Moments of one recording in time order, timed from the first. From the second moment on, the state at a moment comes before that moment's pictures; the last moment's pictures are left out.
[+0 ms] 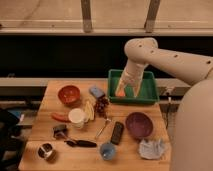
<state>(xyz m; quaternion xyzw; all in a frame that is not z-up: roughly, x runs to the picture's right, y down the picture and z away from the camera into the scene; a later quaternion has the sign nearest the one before) 0.126 0.019 0.734 -0.27 0.24 0.74 0.57</state>
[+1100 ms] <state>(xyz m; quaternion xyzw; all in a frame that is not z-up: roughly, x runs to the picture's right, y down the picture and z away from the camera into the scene) 0.069 -0.008 0.726 -0.28 0.17 0.68 0.66</state>
